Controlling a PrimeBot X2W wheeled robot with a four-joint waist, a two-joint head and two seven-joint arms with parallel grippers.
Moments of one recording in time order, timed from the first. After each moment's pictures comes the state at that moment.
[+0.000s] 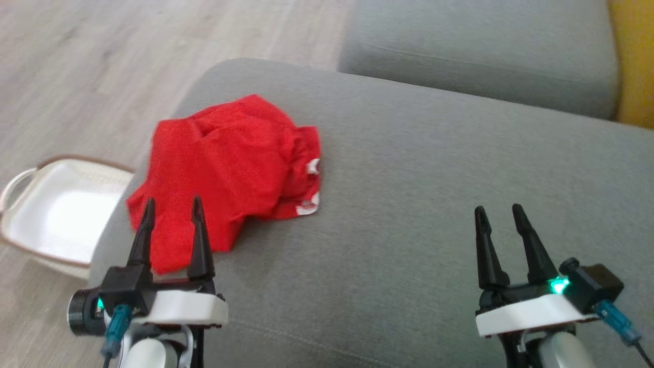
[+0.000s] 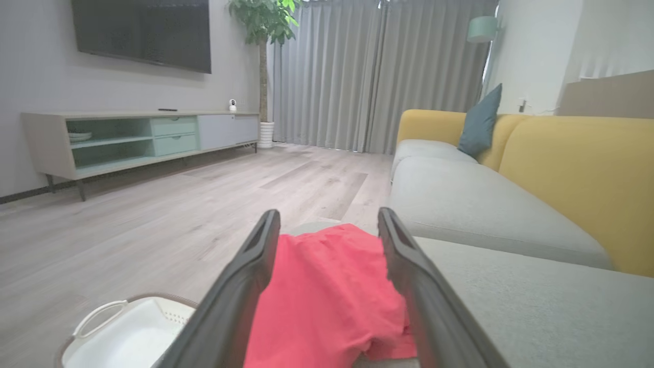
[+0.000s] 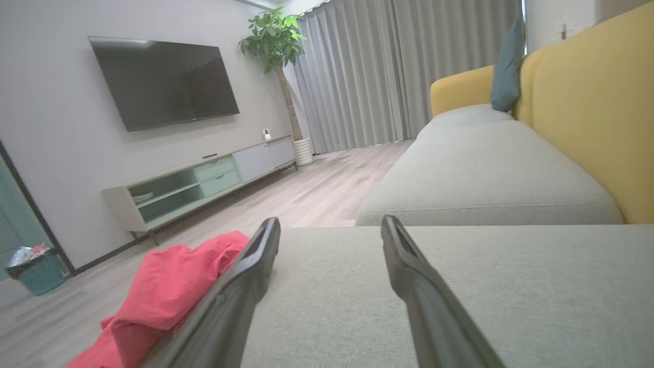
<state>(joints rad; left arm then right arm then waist) 0.03 0.05 -0.18 0.00 -0.11 0.17 -0.25 0.02 -0.04 0.14 0.15 0.30 0.12 -0.25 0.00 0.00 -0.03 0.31</state>
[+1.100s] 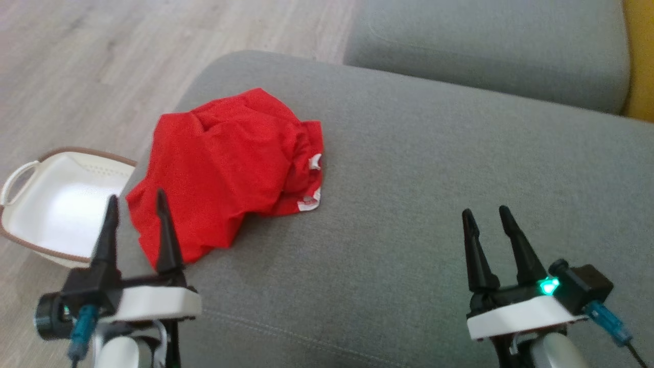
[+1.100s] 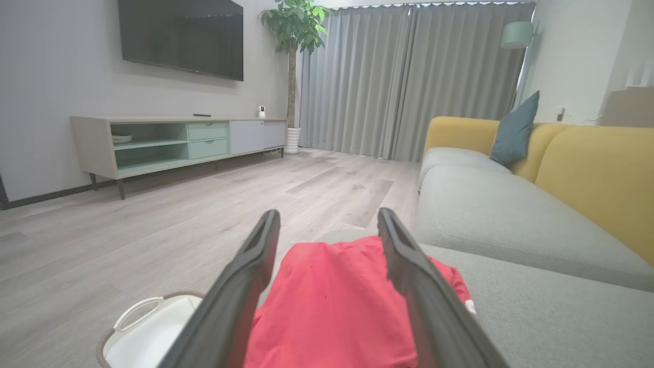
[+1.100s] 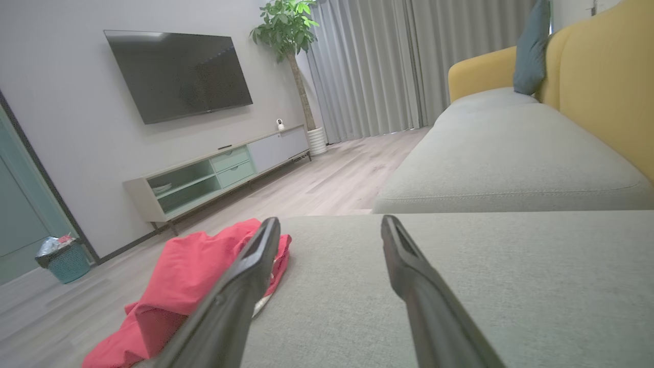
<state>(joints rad) 0.03 0.05 -0.09 -0.04 -0.11 0.17 -0.25 0.02 -0.04 0.18 0.15 0.32 0.12 -0.25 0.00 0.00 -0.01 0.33</state>
